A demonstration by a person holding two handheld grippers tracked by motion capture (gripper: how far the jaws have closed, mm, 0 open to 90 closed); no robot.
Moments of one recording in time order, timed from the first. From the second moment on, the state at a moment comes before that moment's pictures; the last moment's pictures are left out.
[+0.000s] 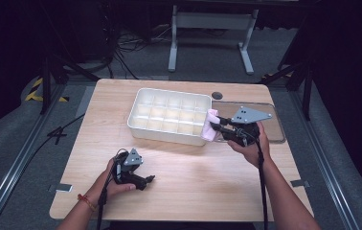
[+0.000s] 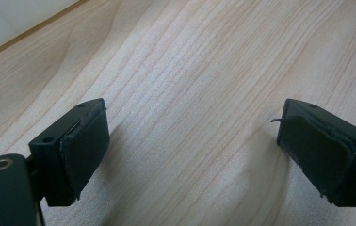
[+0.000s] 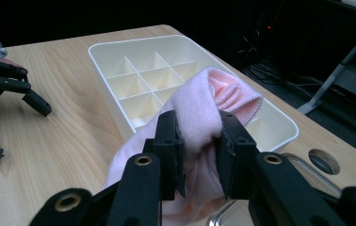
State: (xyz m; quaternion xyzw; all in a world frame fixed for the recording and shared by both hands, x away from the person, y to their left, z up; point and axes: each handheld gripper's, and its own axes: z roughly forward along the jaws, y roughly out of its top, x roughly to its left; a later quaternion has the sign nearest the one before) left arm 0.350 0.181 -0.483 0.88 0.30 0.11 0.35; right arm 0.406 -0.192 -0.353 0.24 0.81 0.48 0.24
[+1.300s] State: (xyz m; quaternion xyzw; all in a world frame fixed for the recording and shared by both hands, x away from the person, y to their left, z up) left arm 0.350 0.180 -0.484 0.88 0.30 0.11 0.35; right arm 0.456 -0.155 -0.375 0.25 0.84 0.41 0.26
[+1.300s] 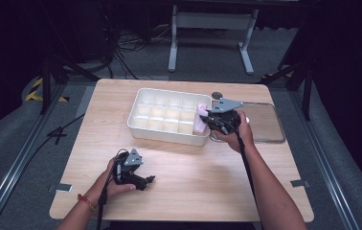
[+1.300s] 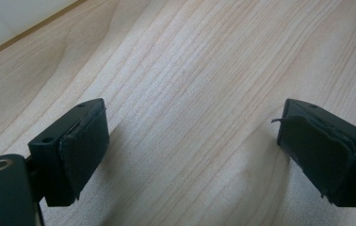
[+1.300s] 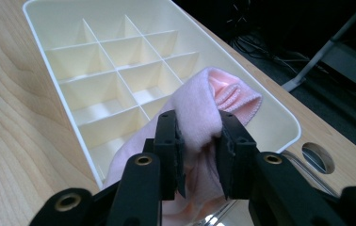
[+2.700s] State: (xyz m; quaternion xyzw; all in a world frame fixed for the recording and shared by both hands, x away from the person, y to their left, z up) left arm 0.350 0.180 -0.484 0.88 0.30 0.11 0.35; right arm 0.468 -0.131 -0.415 0.20 0.92 0.28 0.21
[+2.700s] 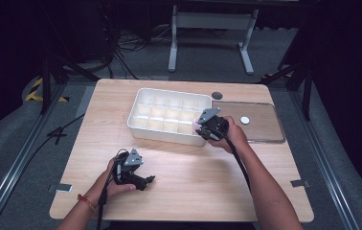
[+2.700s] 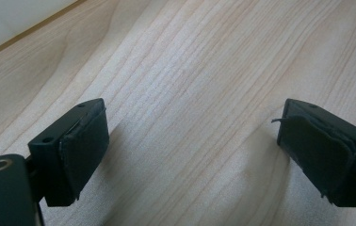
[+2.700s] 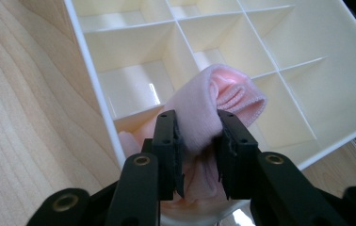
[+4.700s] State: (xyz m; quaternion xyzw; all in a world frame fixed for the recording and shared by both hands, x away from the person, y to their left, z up) left arm 0.347 0.176 -0.483 0.88 0.29 0.11 0.35; right arm 0.518 -0.108 -0.422 0.25 0.96 0.13 0.05
